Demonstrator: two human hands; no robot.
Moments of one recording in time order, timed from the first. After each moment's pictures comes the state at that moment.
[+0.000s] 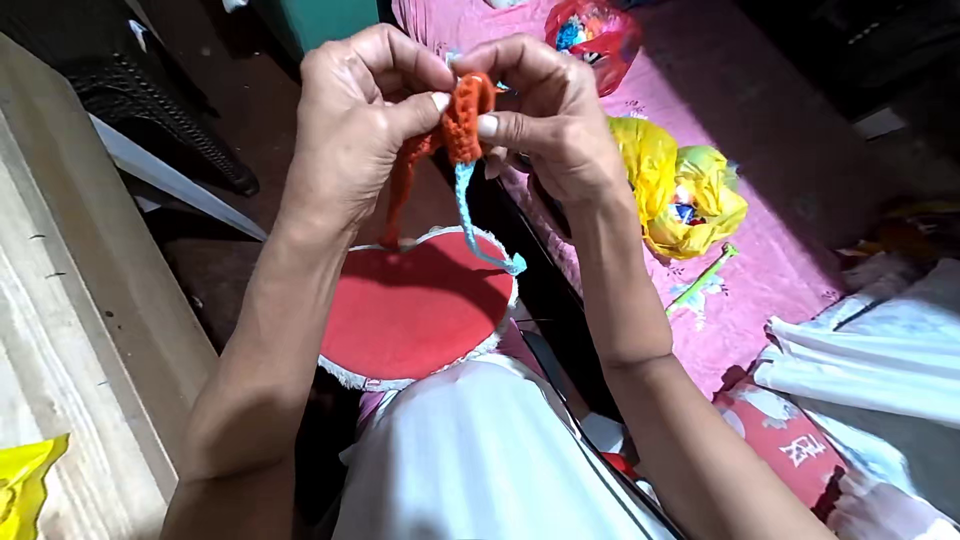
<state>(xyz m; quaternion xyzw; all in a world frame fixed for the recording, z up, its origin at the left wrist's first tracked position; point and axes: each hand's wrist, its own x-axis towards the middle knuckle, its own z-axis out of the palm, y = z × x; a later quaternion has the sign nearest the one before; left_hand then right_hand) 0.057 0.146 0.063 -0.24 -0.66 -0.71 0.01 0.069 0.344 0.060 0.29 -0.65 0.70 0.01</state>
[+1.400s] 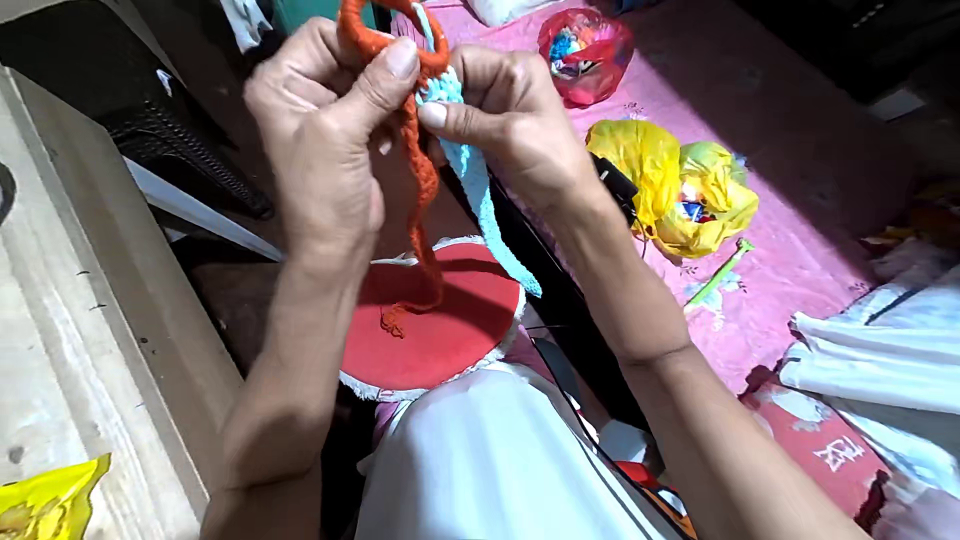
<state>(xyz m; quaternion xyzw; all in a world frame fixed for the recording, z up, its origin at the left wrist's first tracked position) 0.062 0.154 0.081 -0.20 -0.58 -0.78 0.14 0.063 0.314 0.080 0.26 -0.67 0.69 0.05</state>
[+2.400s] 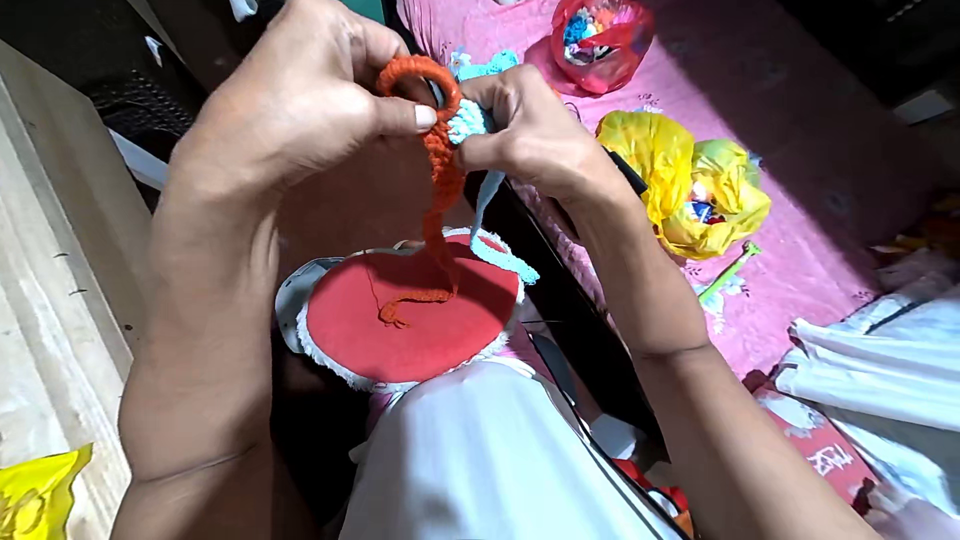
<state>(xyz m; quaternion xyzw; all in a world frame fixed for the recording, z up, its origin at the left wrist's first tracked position) 0.027 0.123 0.105 -0.28 -0.84 -0.45 -0.08 0.050 0.335 0.071 0.22 -0.81 0.54 -0.04</state>
